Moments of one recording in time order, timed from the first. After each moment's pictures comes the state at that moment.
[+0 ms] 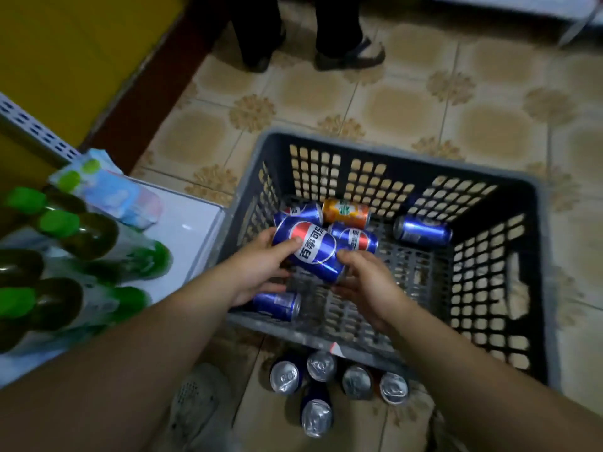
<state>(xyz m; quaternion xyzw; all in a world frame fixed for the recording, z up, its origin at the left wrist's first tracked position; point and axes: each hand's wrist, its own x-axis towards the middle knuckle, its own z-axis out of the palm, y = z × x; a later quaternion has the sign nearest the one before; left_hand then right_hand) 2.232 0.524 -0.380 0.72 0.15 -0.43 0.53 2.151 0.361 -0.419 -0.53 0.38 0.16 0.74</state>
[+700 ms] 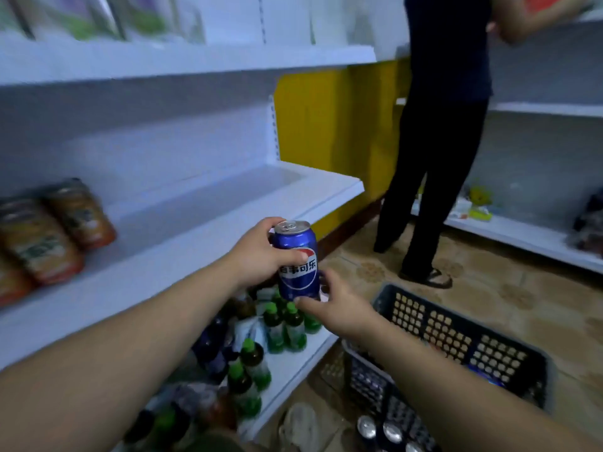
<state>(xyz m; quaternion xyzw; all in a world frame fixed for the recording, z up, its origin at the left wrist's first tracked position) 2.000 0.732 0.062 0.83 0.02 0.01 0.56 1.990 0.573 -0.007 -0.84 -0.14 0.10 0.51</state>
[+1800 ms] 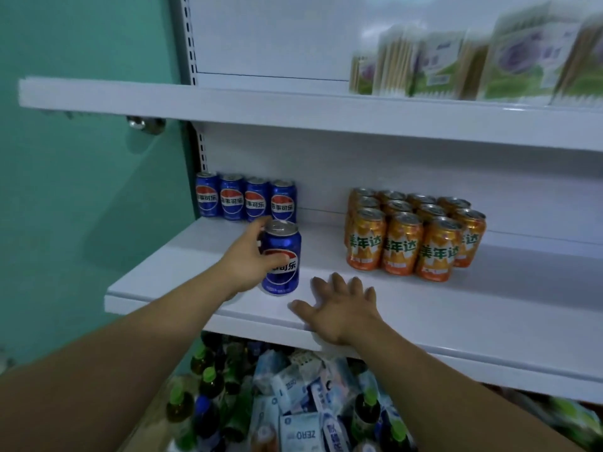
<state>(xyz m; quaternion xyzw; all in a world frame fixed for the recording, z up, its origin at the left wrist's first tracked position) 1.659 1.083 0.101 0.73 0.37 0.34 0.46 1.811 0.997 0.045 -0.81 -0.58 0.09 0.00</state>
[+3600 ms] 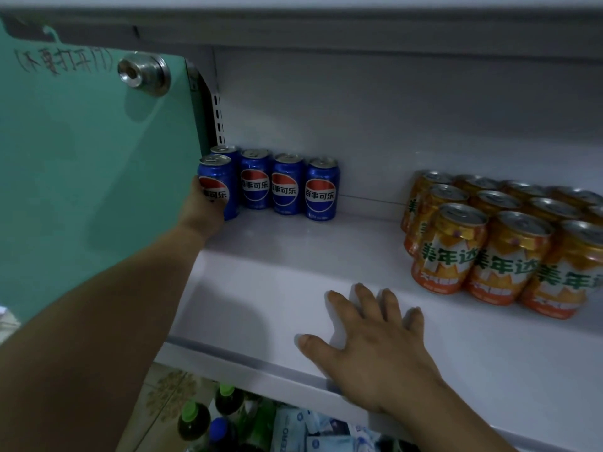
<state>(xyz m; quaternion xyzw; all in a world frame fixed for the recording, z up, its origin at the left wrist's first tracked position) 1.617 1.316 0.059 0.63 0.53 0.47 0.31 1.786 1.033 0.043 -0.79 -0.60 0.14 -0.01</state>
